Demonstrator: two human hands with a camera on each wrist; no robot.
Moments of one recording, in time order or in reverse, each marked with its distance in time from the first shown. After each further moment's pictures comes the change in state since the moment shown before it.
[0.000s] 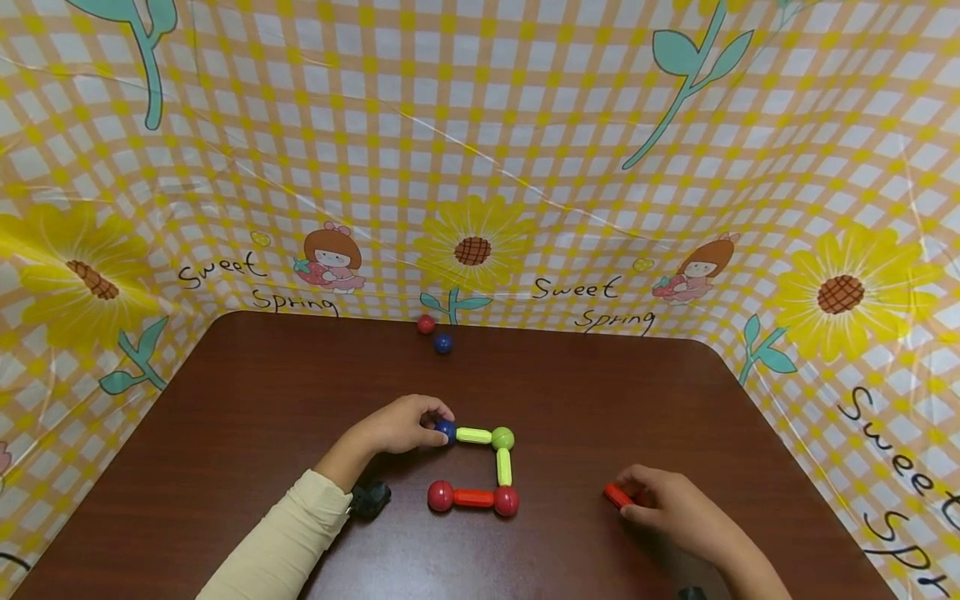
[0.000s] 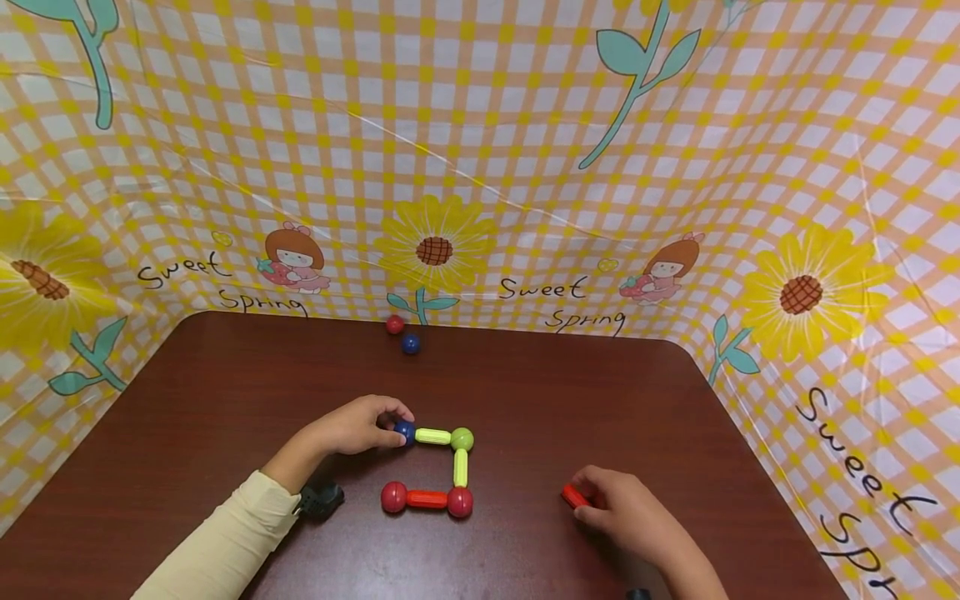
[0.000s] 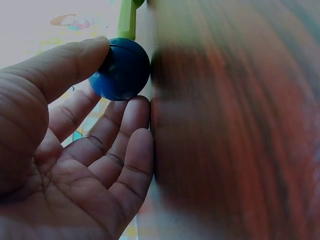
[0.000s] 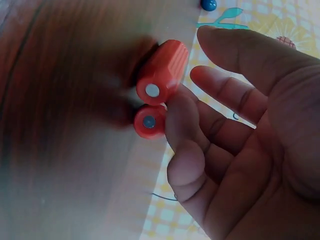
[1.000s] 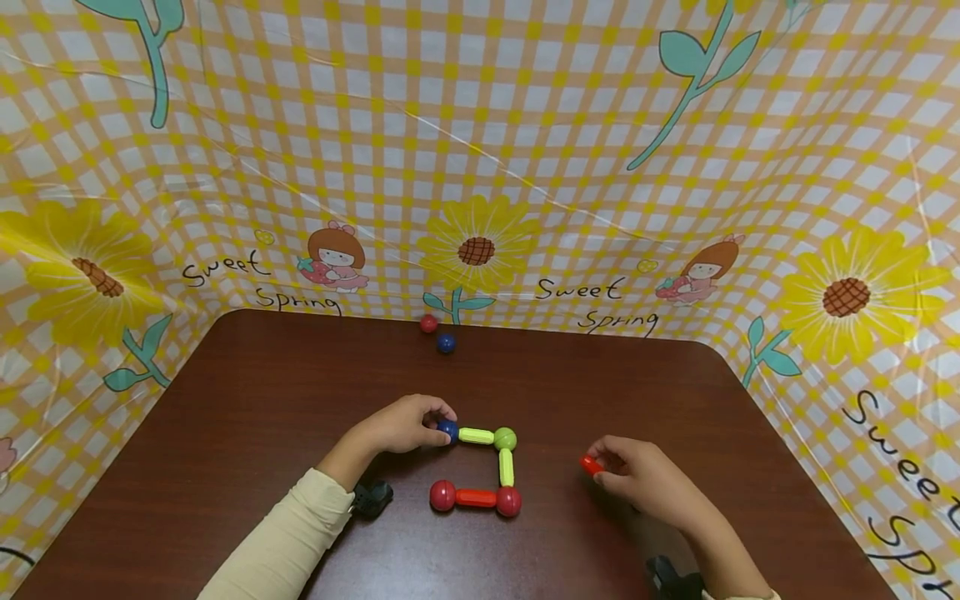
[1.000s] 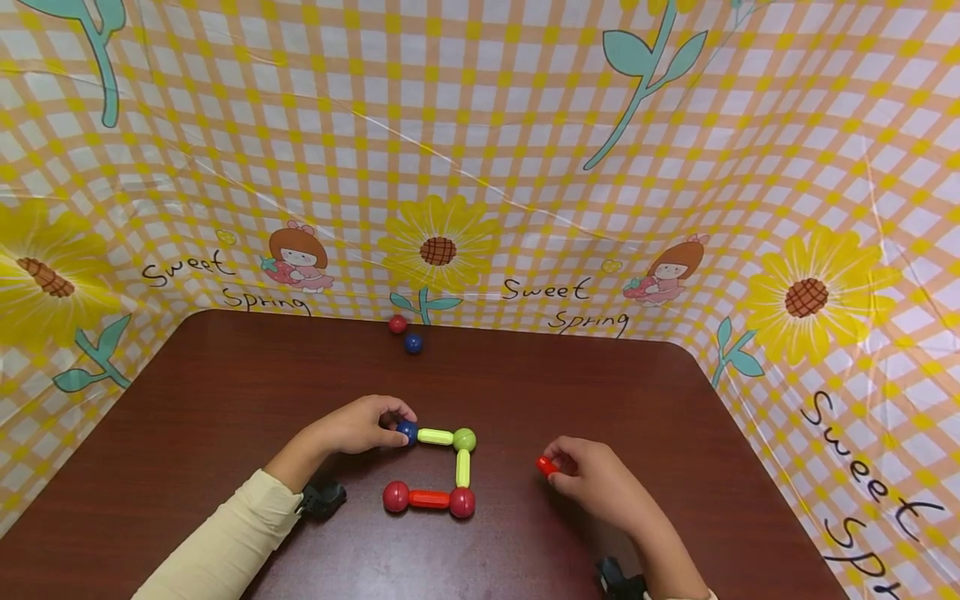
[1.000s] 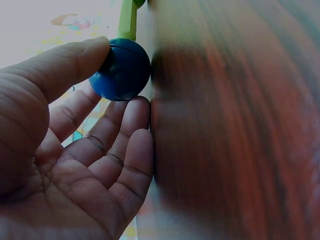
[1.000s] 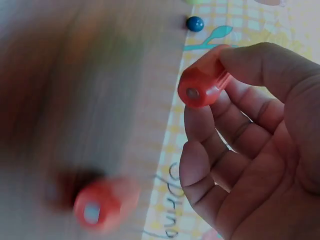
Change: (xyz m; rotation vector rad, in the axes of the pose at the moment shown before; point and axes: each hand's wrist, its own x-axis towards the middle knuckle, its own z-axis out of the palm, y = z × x) left_hand 0.000 -0.001 0.000 -0.018 0.001 -0.010; right_hand 0.039 -0.025 0.002 0.003 0.078 -0.056
